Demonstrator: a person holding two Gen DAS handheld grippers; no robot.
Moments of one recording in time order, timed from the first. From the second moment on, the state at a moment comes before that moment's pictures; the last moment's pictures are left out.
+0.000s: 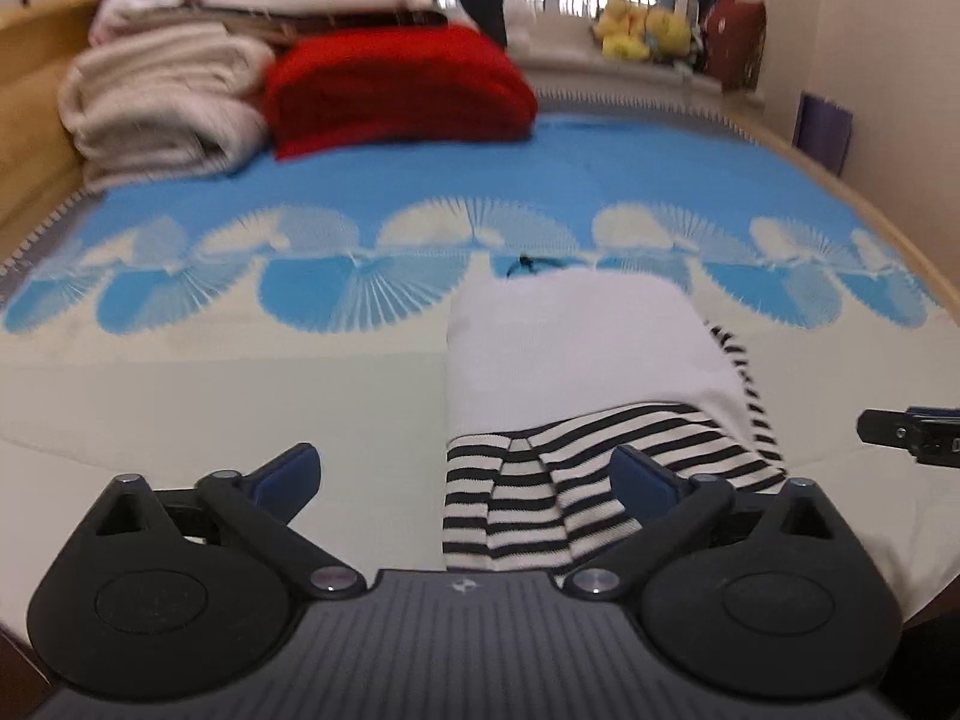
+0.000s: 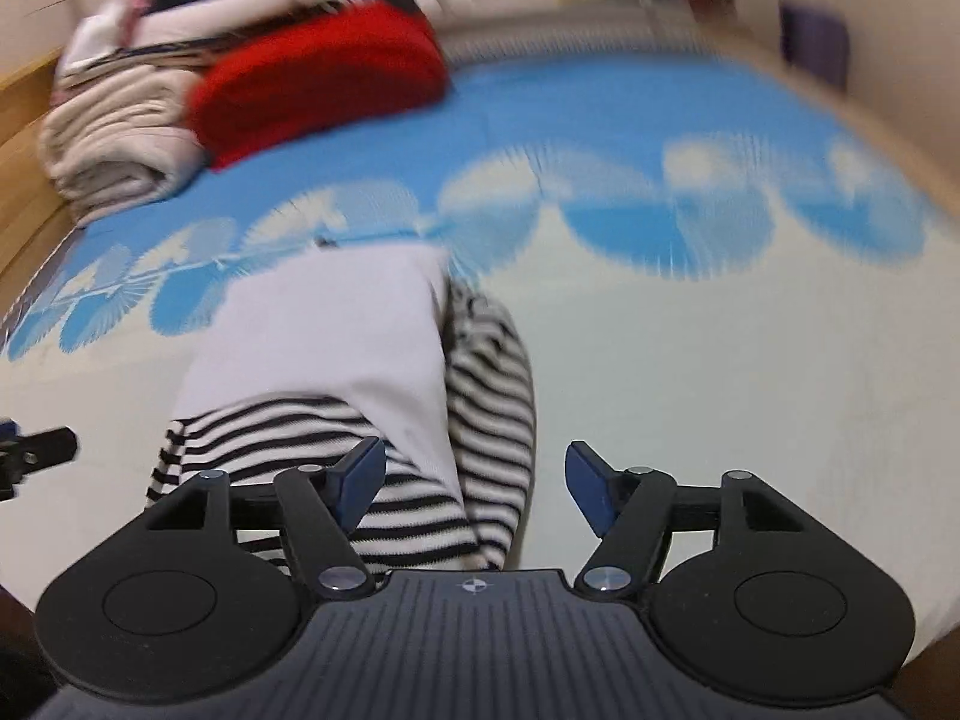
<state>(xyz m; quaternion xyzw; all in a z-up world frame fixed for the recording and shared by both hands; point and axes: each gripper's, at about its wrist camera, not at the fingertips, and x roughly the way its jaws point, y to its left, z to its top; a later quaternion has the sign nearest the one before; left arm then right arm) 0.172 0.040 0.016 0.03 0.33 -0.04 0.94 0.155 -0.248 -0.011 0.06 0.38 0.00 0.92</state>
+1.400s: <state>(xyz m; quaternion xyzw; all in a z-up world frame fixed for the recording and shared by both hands) 0.071 0.016 -0.027 -0.01 0.40 -0.02 0.91 0.046 -0.171 -0.019 -0.02 0.36 0.02 0.93</state>
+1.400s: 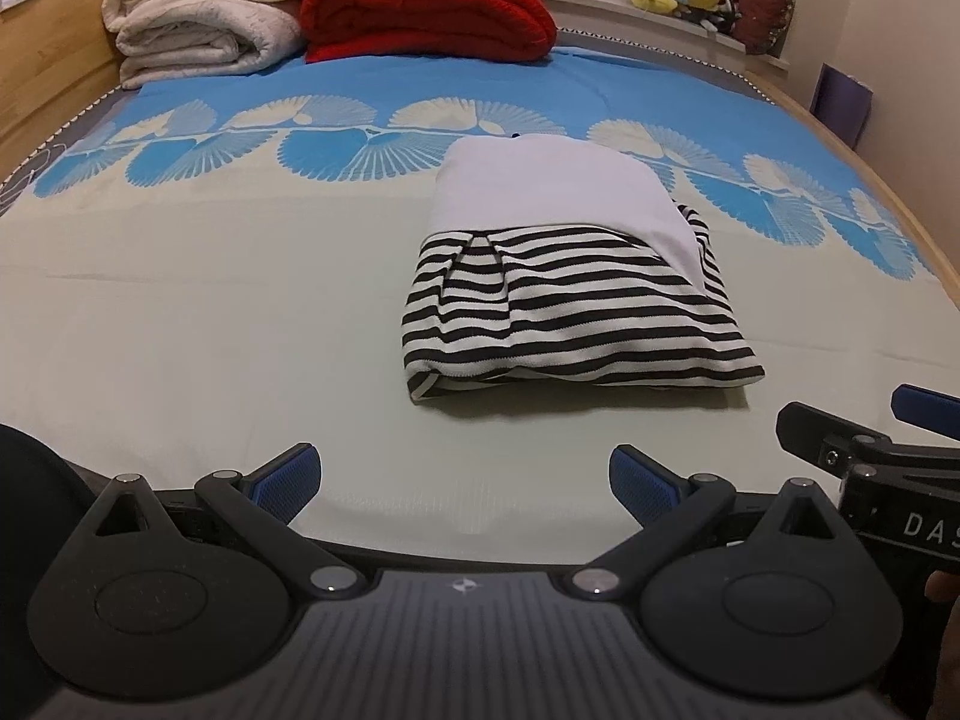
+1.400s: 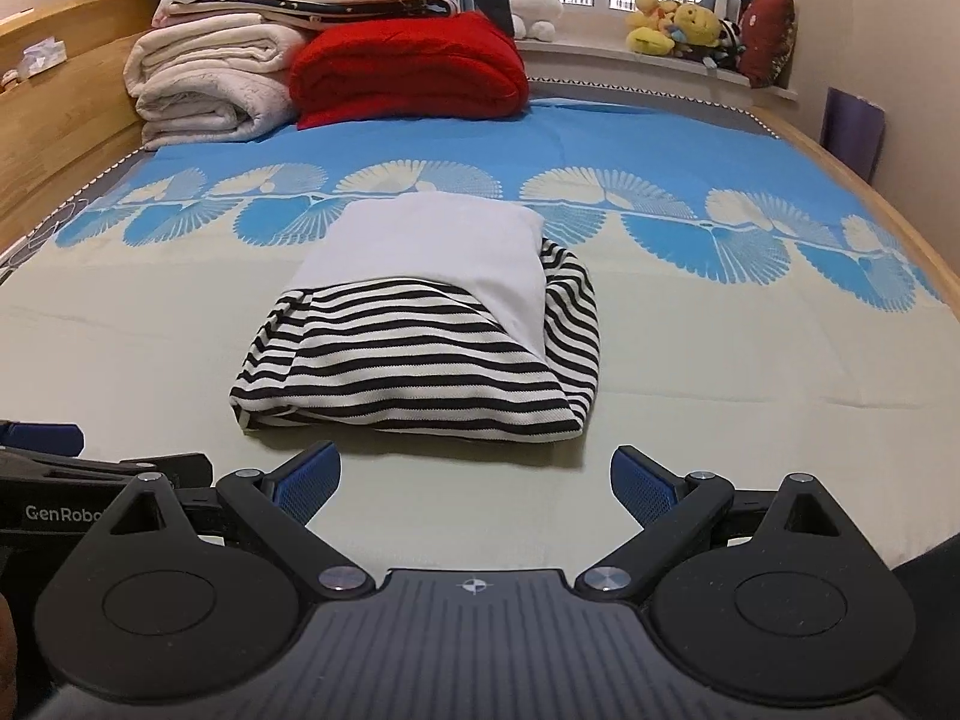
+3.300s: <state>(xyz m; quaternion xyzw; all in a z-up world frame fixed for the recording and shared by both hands) 0.073 0.015 -0.027 -0.01 0.41 -0.02 0.91 0.050 -0.172 -0.023 -0.01 0.37 0.03 0.93</state>
